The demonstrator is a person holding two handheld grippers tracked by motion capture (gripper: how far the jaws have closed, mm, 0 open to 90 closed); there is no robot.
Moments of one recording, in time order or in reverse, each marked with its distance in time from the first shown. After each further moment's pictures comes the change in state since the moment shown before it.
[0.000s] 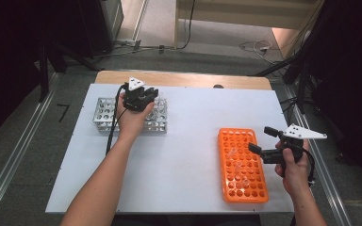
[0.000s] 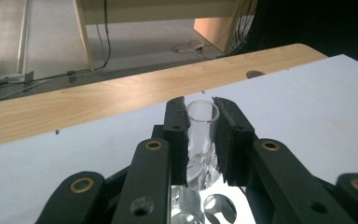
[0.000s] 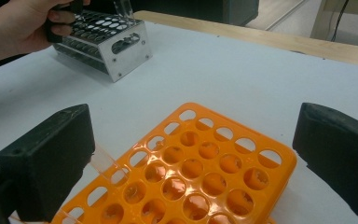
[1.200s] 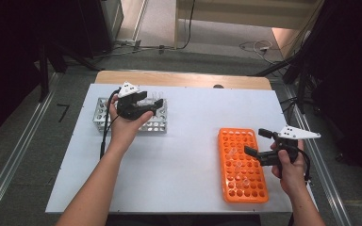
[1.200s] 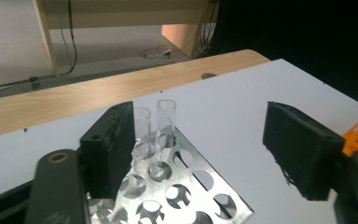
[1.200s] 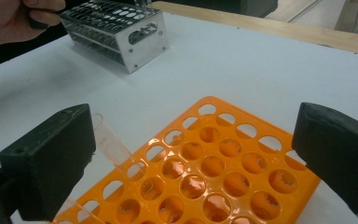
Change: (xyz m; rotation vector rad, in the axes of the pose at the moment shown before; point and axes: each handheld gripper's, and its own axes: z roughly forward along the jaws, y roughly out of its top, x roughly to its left) left arm -0.017 -0.001 -0.053 -0.032 -0.146 0.015; right arm 0.005 -0.002 0.009 0.033 0.069 -0.015
